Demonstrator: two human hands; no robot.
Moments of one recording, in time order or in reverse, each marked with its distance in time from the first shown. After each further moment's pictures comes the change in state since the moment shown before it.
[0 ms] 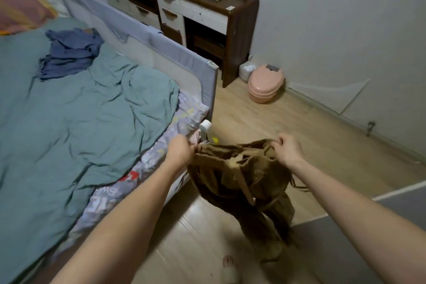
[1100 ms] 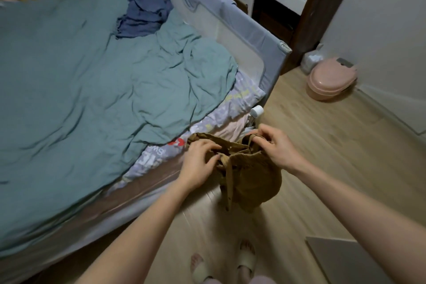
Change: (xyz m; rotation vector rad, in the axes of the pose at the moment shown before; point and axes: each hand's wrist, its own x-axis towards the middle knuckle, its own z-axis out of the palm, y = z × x) left_hand -0.060 -0.139 0.028 -0.241 0.234 0.164; right_hand -0.034 -0.094 0.111 0.260 -0.486 -0.631
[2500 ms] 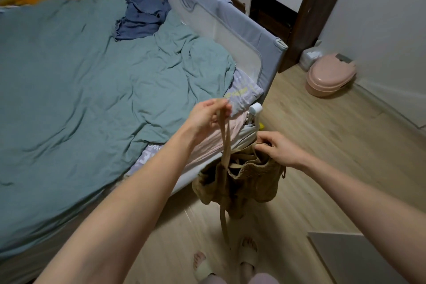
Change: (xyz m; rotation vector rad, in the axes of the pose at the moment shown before) left_hand 0.071 0.085 -0.048 -1.039 -0.136 -0.368; right_hand -0.012 0.014 -0.016 -0.145 -0.245 -0.032
